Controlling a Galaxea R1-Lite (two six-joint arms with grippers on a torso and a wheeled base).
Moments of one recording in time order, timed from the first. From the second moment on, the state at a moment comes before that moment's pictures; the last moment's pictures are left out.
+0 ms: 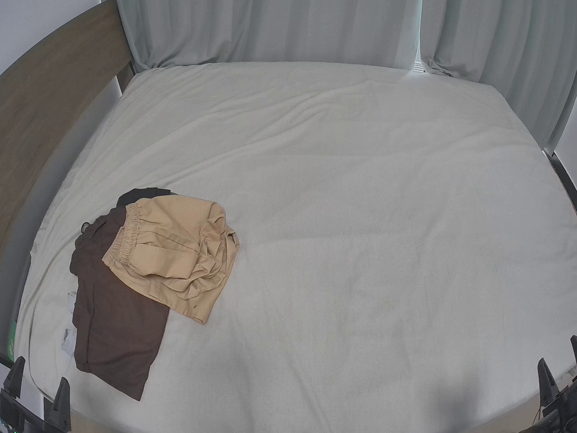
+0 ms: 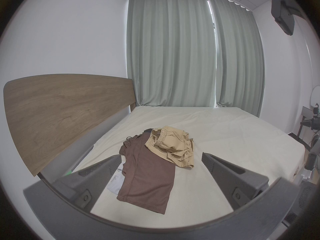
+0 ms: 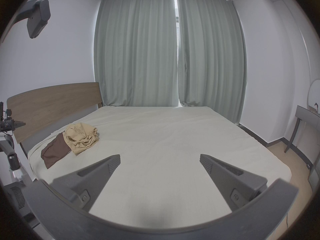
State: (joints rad) left arm 0.00 0.02 -0.02 0.00 0.04 0.00; right arm 0.01 0.02 -0.02 0.00 0.01 -0.01
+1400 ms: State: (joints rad) left arm -0.01 0.07 -0.05 -0.13 -0.06 -0.04; right arm 0.01 0.02 -0.02 0.00 0.01 -0.01
